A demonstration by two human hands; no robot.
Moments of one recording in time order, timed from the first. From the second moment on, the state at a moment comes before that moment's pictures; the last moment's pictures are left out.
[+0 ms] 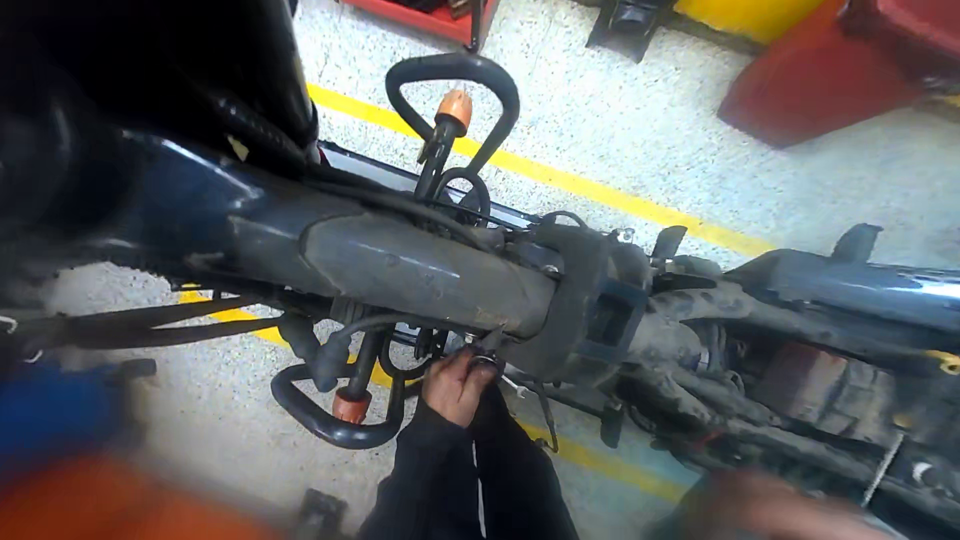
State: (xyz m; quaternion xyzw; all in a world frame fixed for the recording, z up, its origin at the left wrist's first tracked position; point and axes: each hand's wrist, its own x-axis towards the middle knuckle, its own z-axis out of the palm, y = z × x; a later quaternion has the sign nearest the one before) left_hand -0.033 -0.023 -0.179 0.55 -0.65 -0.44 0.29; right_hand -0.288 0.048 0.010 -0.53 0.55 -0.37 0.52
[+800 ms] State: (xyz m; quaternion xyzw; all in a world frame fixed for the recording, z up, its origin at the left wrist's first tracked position) left_hand -0.121 0.000 -0.143 0.65 -0.06 -0.67 0.35; right_hand -0.280 -0.048 -0.064 -0.60 0.72 -0.32 0.08
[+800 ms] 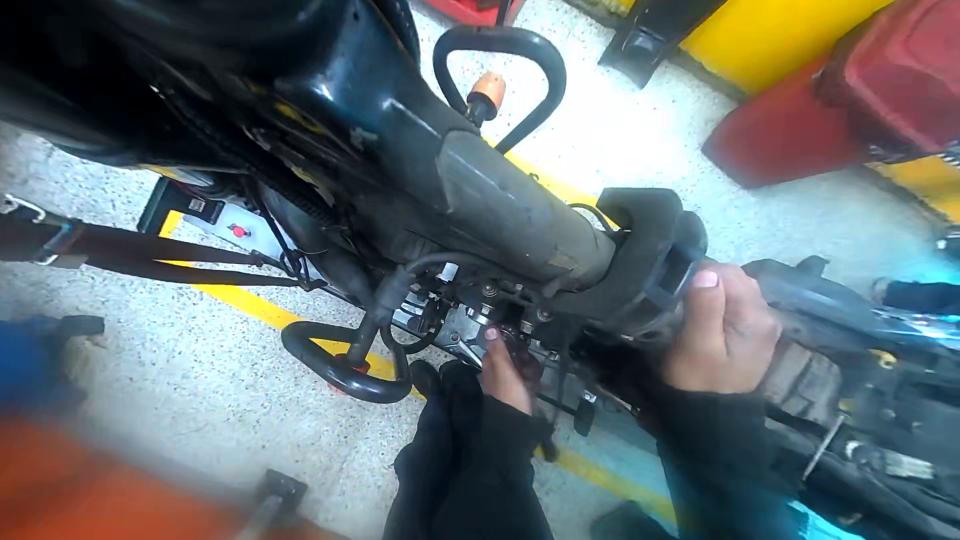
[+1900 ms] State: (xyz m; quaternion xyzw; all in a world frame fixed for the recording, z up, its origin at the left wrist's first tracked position) left_hand -0.121 0.019 -0.145 0.70 -0.24 -0.61 0.28; right_hand -0.285 -0.047 -0.067 -0.61 0.72 -0.32 0.08
